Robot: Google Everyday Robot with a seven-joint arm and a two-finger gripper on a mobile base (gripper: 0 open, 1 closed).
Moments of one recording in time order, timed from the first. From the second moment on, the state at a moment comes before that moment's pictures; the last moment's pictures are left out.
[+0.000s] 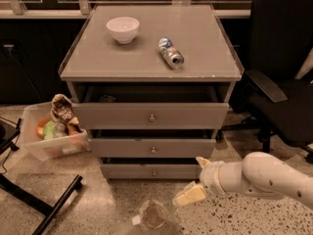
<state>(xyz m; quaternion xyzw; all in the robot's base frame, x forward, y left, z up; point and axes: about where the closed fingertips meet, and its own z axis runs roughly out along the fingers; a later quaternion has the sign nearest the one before) 0.456 -0.120 0.570 -0.40 0.82 0.24 0.32</state>
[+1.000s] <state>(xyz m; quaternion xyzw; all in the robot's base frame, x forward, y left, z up) 0.549 -0.128 0.422 -0.34 0.83 0.30 0.33</state>
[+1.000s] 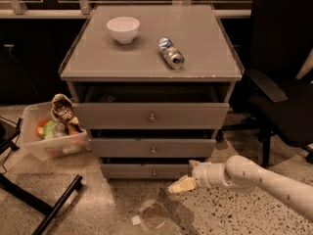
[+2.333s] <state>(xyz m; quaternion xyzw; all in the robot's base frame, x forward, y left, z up) 0.627 -0.085 0.270 -0.30 0.83 0.33 0.33</state>
